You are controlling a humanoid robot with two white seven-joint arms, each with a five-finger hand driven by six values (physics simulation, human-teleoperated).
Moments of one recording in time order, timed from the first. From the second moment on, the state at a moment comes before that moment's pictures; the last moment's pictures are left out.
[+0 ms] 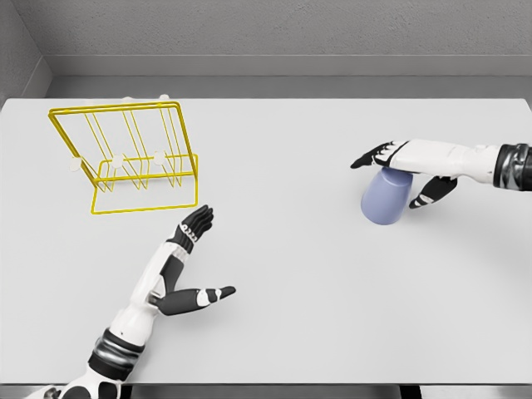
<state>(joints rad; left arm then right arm) 0.06 0.60 -0.80 -1.76 0.30 -0.55 0.37 -0.74 -0.85 0.79 -1.30 0.13 -0.61 0.55</state>
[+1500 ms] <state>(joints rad) 0.07 0.61 -0.80 -1.76 0.29 -0.53 0.37 -0.74 -0.83 0.79 -1.30 0.15 -0.61 0.58</state>
